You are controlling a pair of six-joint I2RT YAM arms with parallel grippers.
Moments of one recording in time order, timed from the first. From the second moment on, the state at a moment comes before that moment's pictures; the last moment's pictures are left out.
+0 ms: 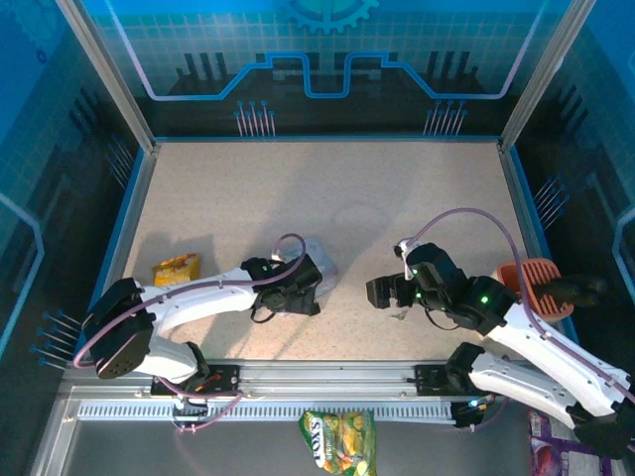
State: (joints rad) left arm -0.91 1.42 0.89 -0.81 -0.26 -0.86; right arm 0.79 0.79 0.79 -0.84 0.09 0.52
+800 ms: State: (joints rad) left arm -0.91 1.16 0.85 -0.60 -0.31 -0.72; right arm 0.80 0.86 0.57 -0.88 0.16 0.75
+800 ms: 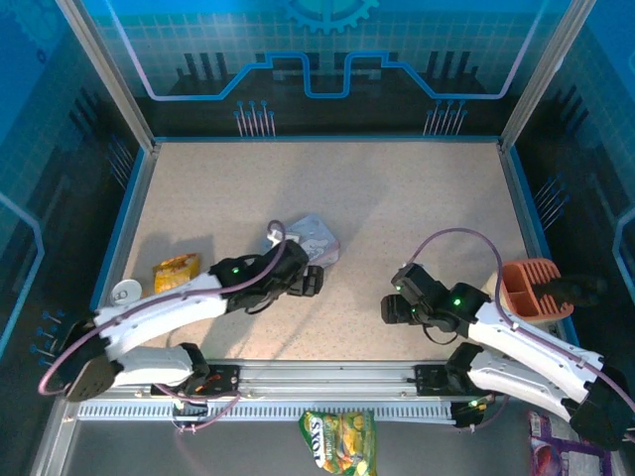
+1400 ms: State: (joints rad) left arm -0.90 0.75 0.52 -0.50 -0.50 -0.73; right arm 0.82 0.96 0.45 -0.76 0.28 1.08
